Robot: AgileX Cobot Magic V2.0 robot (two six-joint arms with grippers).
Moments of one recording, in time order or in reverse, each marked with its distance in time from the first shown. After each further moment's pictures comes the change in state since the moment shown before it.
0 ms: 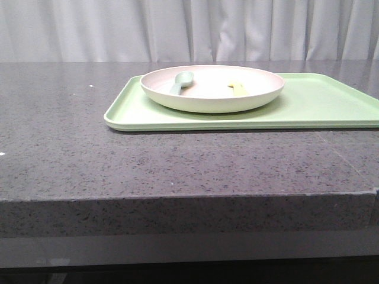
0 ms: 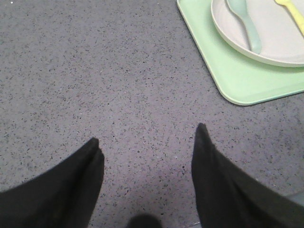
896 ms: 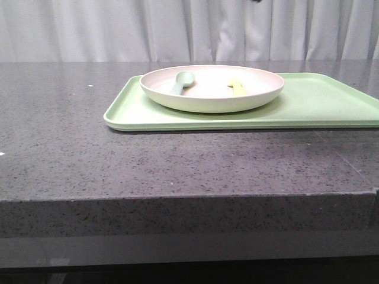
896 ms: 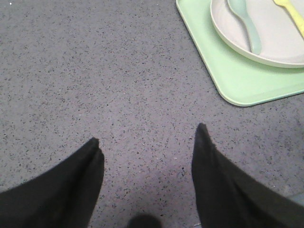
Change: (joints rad) left arm 0.000 0.000 -0.001 0.000 -0.004 0.000; right arm 0.503 0.867 -0.690 -0.145 0.270 0.124
